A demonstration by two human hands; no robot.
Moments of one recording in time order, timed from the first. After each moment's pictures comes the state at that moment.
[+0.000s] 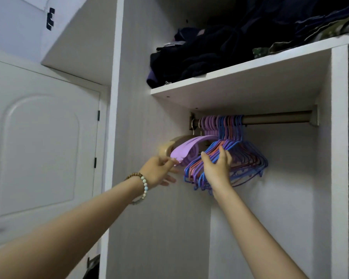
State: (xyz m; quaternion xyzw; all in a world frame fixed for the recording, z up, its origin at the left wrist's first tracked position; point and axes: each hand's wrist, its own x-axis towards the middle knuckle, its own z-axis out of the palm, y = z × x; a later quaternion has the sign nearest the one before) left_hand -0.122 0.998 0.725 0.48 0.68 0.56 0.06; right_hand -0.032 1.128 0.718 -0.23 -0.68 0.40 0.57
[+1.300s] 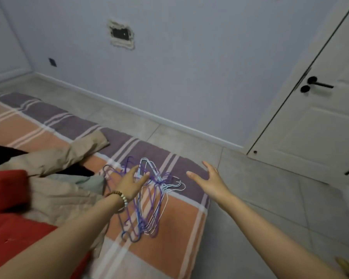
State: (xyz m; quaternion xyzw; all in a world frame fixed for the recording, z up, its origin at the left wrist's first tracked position) left_hand -0.173 0.063 0.182 -0.31 0.81 0.50 -0.01; right_hand -0.270 0.274 0.242 0.13 -0.86 0.44 -0.22
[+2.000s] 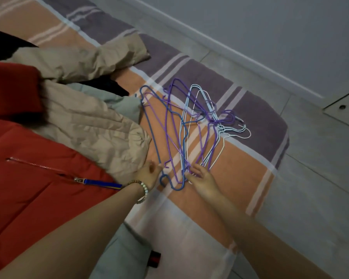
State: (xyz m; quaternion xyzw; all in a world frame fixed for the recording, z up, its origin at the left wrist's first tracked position) left_hand -0.096 0.006 -0.115 -0.50 0.68 0.53 0.08; right_hand -0.194 0.143 -0.089 0.01 -0.77 0.47 -0.43
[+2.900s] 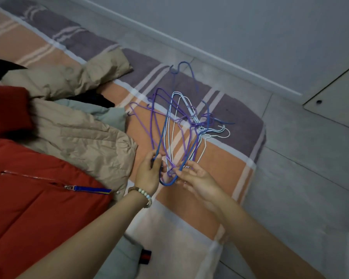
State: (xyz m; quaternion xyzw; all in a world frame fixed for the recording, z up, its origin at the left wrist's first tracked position) left_hand -0.118 0.061 -0.037 -0.38 0.65 0.64 -0.15; right_hand -0.193 0.177 -0.032 -0.02 -0.57 0.64 -0.51
